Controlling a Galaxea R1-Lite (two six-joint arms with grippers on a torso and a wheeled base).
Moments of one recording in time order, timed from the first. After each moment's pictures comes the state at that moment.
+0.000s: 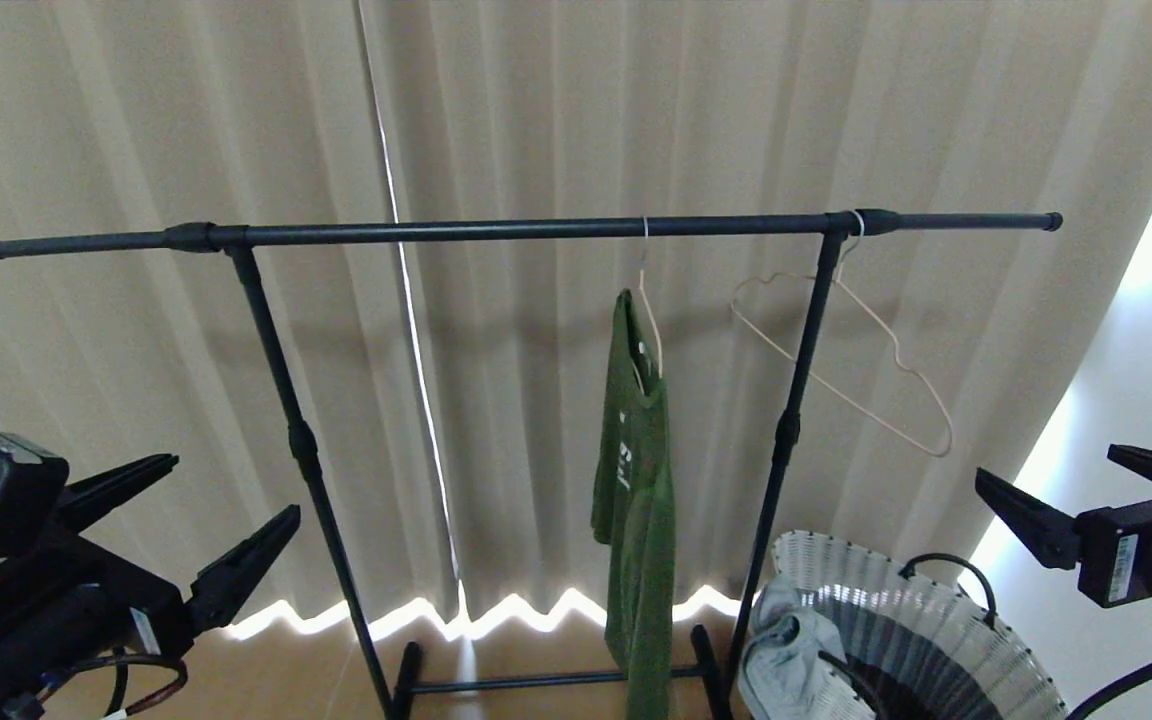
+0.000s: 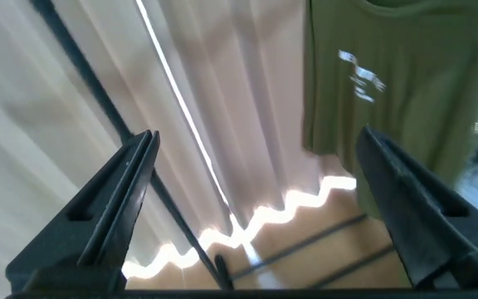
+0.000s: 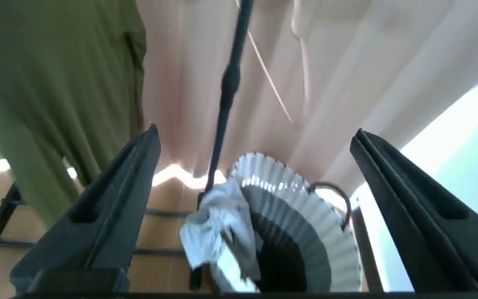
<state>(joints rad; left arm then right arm) -0.25 1.18 -0.14 -0.94 -0.02 0.24 0.38 1.12 -0.40 -0.44 -0.38 -0.03</state>
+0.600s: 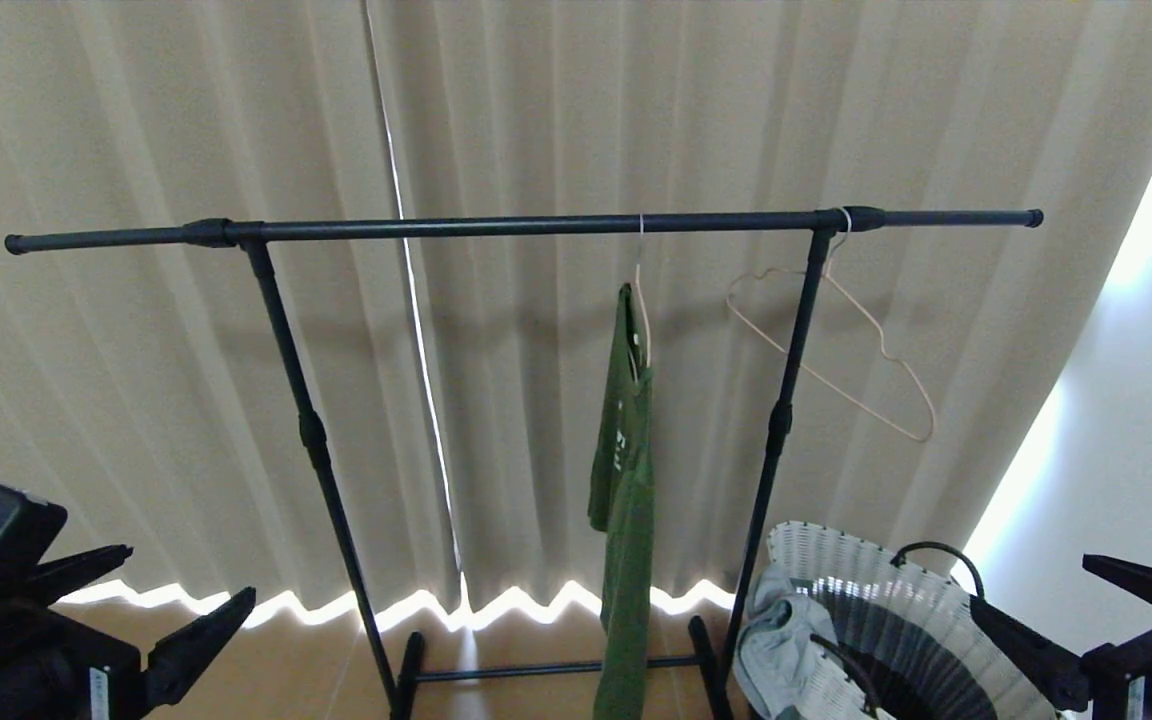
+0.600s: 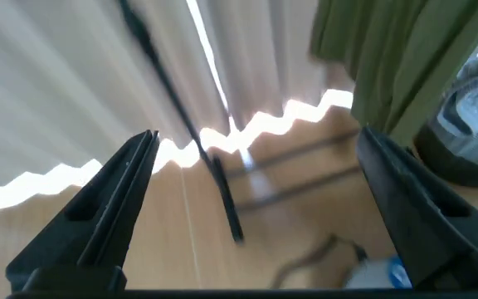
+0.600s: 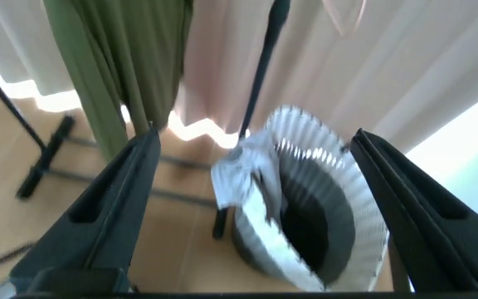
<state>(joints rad) -0.20 1.02 -0.27 -0.35 0.05 0.17 0.37 1.05 -0.20 -0.43 -0.24 -0.02</state>
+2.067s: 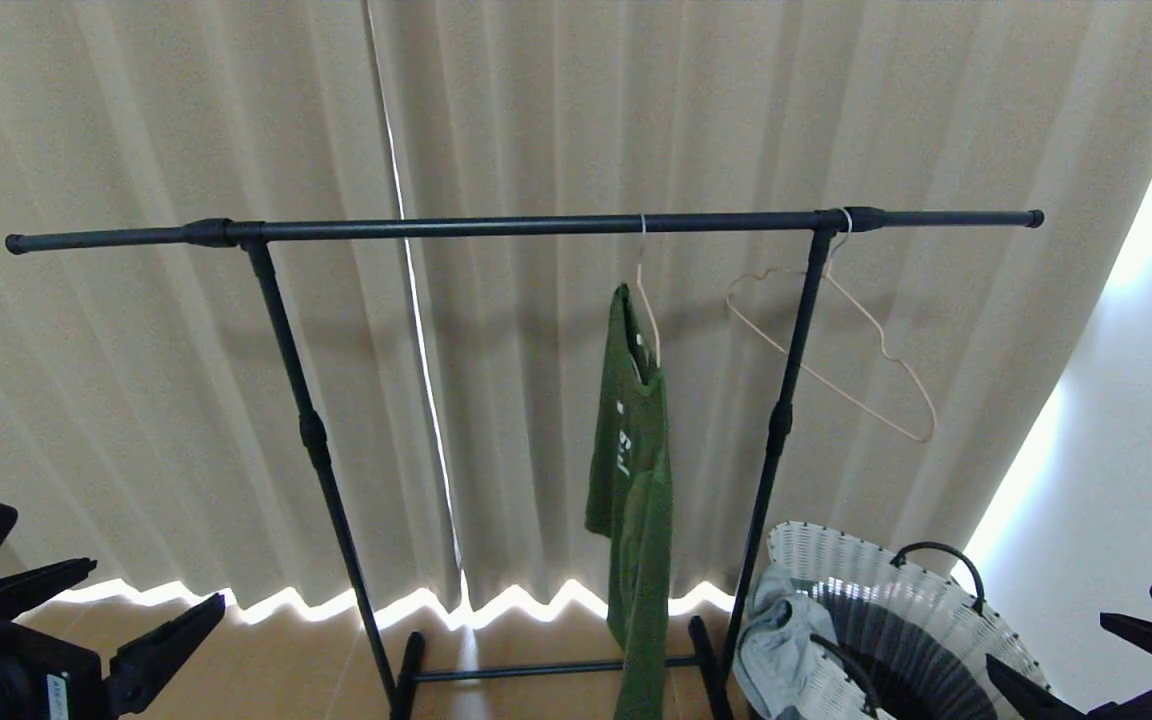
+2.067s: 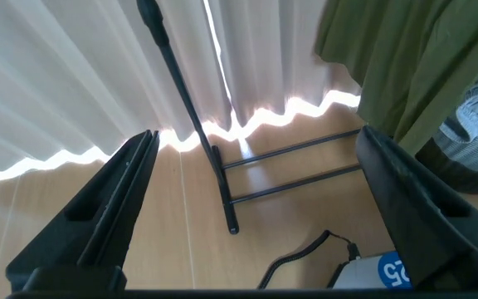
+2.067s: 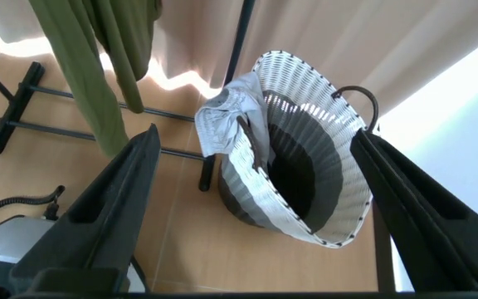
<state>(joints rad) -0.16 0.96 -0.30 -0.25 0.04 0.14 0.33 1.04 -0.09 -0.43 -0.25 -0.04</state>
